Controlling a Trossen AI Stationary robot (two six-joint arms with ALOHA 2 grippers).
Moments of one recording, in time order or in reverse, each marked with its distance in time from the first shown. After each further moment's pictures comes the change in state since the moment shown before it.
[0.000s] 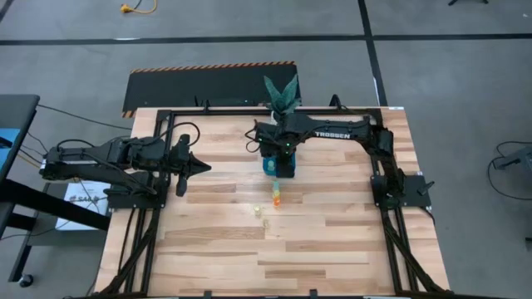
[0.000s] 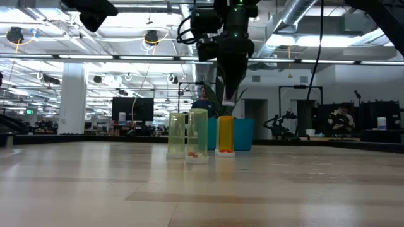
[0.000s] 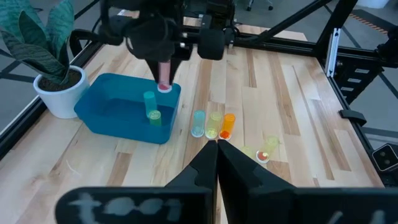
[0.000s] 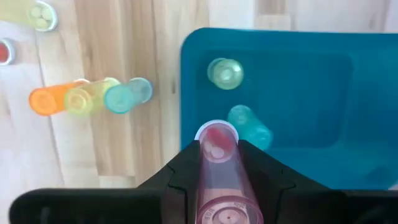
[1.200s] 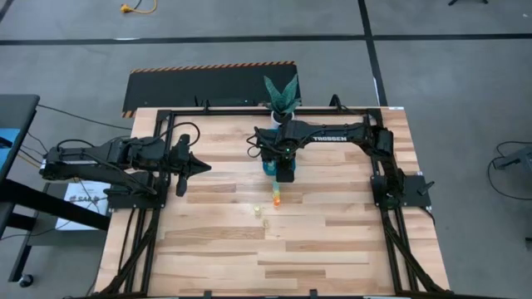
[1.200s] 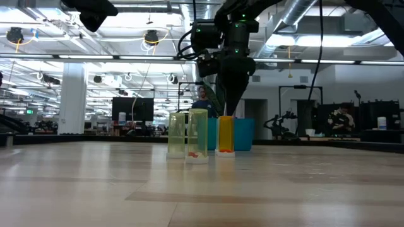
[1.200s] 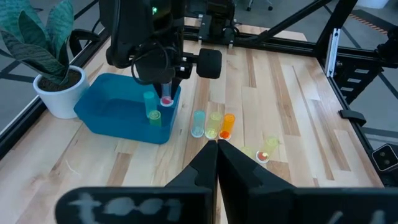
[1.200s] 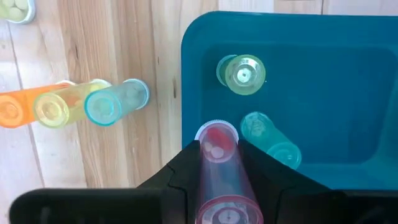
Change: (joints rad) left arm 0.000 0.000 0.000 0.000 0.000 0.000; right arm 0.003 0.000 -0.142 0.147 -0.027 0.001
